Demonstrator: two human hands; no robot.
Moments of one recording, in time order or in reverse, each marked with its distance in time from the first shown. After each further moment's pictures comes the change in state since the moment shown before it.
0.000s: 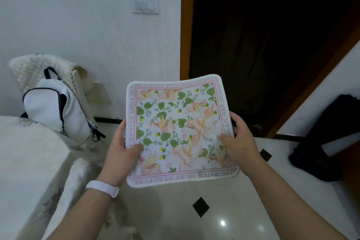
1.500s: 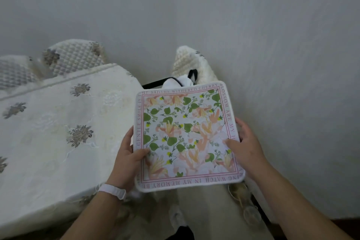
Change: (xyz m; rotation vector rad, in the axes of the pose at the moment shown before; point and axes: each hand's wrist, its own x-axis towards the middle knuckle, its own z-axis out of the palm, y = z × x) left_hand 0.254 0.017 -0.178 -0.285 1.092 -0.024; right_hand 0.406 -0.153 0.427 -0.201 -1.055 -0.193
